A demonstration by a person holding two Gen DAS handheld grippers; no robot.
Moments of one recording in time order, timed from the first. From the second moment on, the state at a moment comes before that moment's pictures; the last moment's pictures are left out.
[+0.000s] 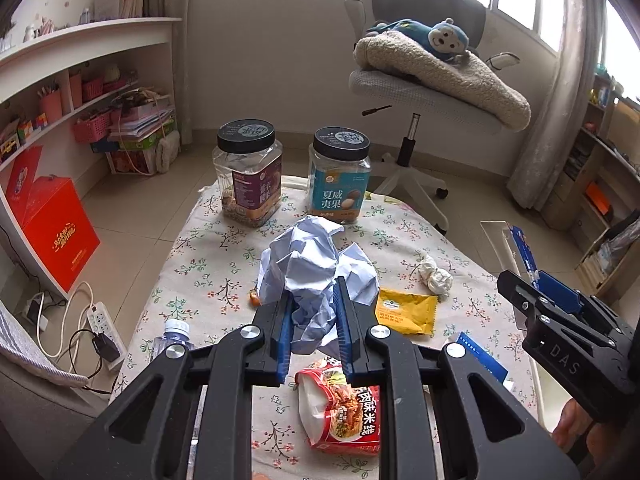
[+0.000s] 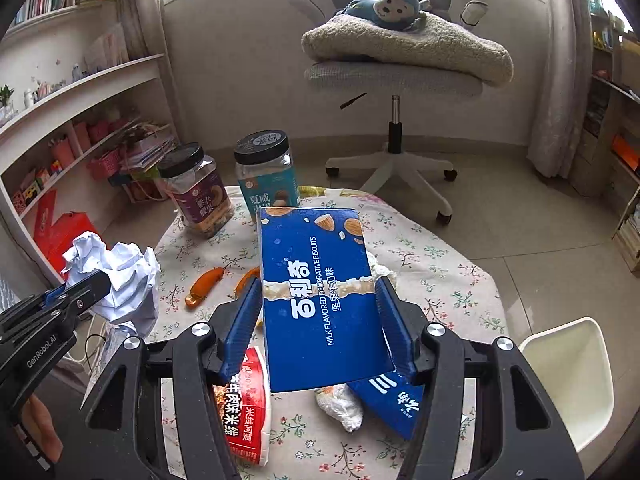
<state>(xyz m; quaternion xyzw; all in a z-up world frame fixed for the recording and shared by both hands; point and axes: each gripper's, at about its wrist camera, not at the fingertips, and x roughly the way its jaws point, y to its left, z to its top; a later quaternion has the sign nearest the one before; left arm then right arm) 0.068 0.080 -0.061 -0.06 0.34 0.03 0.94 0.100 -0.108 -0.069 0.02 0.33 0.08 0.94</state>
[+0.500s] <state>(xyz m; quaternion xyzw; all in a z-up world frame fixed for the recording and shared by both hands) 0.069 0.034 -0.057 -0.05 0.32 0.00 0.94 0.082 -0.153 -0.057 0.03 0.31 0.03 0.95</state>
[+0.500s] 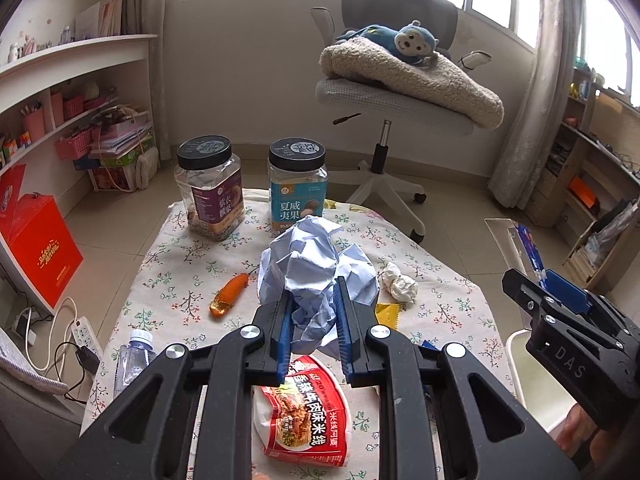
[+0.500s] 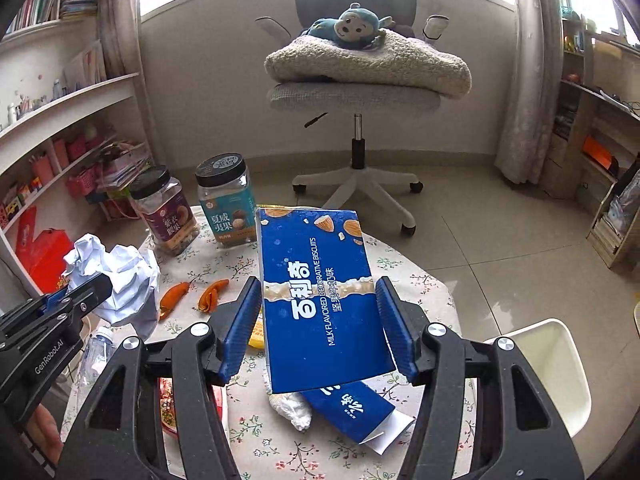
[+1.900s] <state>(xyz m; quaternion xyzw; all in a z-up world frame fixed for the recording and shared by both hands) 0.060 -0.167 -0.065 0.02 0.33 -0.16 0.93 0.031 -0.381 -0.059 0.10 0.32 -0.15 0.93</state>
